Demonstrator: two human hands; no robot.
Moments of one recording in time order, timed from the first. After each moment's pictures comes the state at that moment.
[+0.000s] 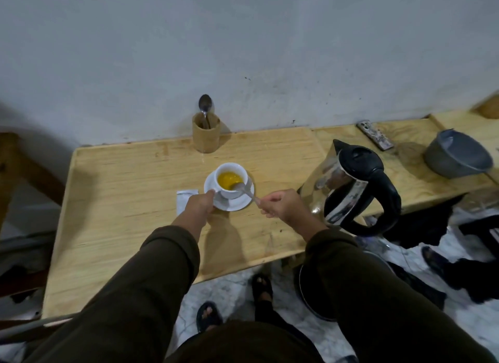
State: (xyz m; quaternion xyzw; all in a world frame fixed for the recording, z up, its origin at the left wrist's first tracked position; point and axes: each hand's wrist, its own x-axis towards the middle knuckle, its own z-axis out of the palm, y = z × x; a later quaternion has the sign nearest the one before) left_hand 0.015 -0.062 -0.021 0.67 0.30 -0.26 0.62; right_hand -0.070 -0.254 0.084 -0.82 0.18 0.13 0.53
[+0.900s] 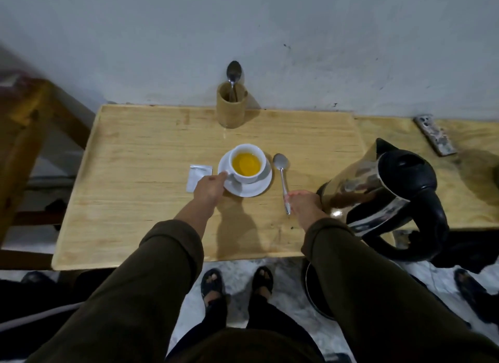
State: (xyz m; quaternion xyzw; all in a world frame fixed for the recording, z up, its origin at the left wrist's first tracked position) left_hand -0.004 -0.066 -0.021 0.69 0.31 -0.20 0.62; right_hand -0.027 -0.290 0.009 -0.77 0.36 0.19 0.50
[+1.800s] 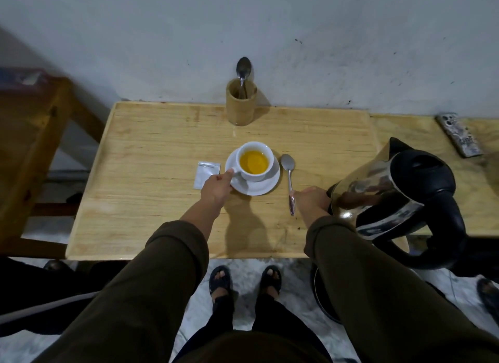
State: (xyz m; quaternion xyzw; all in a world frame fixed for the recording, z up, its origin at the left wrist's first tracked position) left_hand -0.012 -0.069 -0.016 0.69 0.31 -0.18 0.63; right_hand -0.011 -0.277 0.017 -0.89 0.33 0.23 0.23
